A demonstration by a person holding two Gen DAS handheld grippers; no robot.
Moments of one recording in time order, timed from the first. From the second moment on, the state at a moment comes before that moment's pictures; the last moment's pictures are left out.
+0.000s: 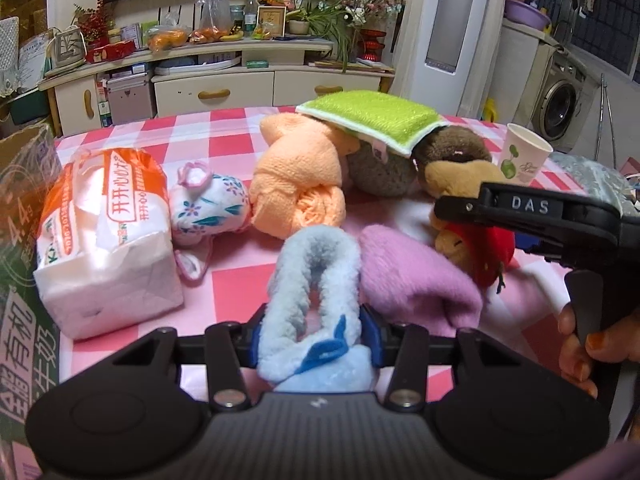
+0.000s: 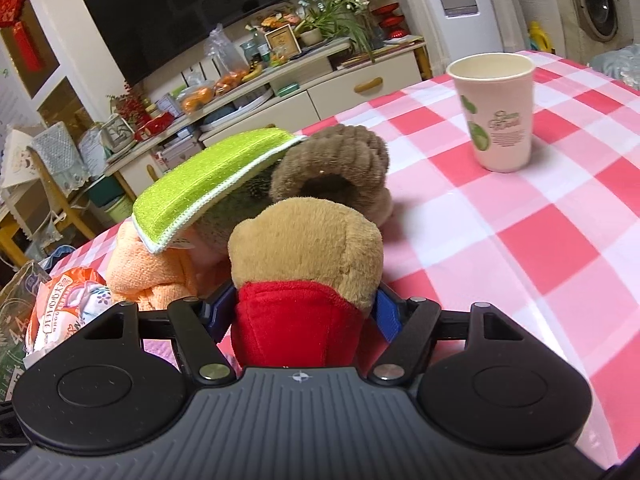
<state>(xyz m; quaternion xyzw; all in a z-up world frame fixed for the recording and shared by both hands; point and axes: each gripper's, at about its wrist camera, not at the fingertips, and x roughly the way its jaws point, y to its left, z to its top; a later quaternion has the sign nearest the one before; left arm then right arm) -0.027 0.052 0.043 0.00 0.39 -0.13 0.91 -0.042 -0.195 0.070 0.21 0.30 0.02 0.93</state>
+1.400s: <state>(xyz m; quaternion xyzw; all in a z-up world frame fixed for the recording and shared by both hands) -0.069 0.119 0.103 -0.08 0.29 -0.14 0.94 -0.069 -0.174 0.096 0.21 0.27 0.03 0.94</state>
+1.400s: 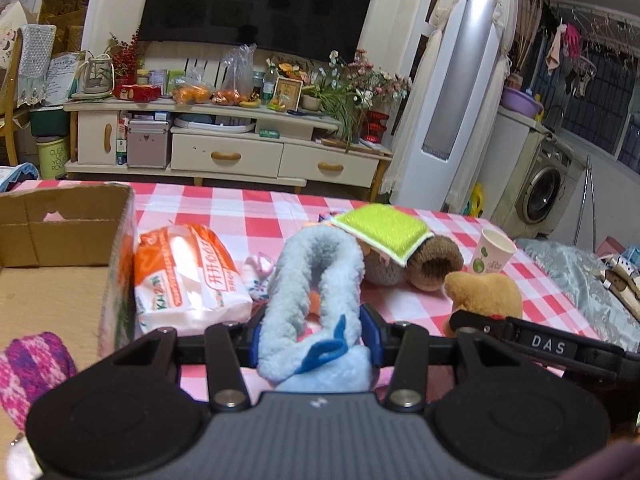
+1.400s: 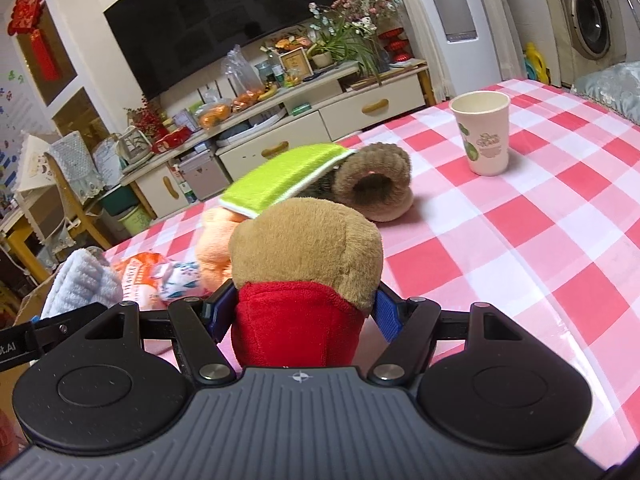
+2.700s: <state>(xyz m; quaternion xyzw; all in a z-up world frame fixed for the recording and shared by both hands) -0.075 0.298 0.141 -0.17 0.23 0.07 0.96 -0.023 -0.031 0.132 0.08 0.26 0.30 0.92</state>
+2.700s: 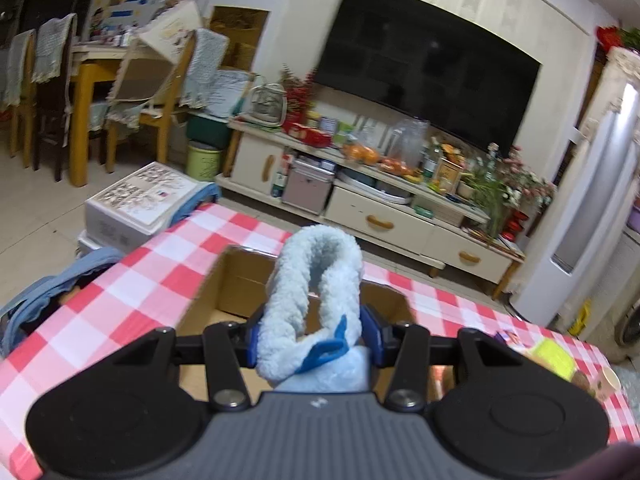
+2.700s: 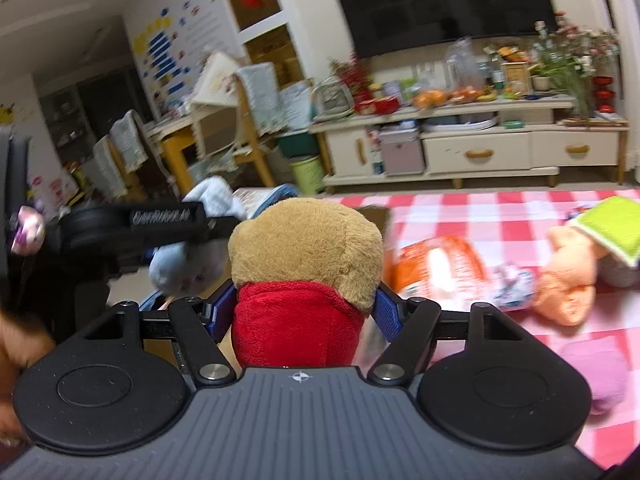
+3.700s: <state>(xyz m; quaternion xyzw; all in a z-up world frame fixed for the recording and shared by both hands) -0.079 0.331 0.140 -0.15 0.24 0.10 0.95 -0.027 -0.021 0.118 0.02 0.28 0.35 0.89</state>
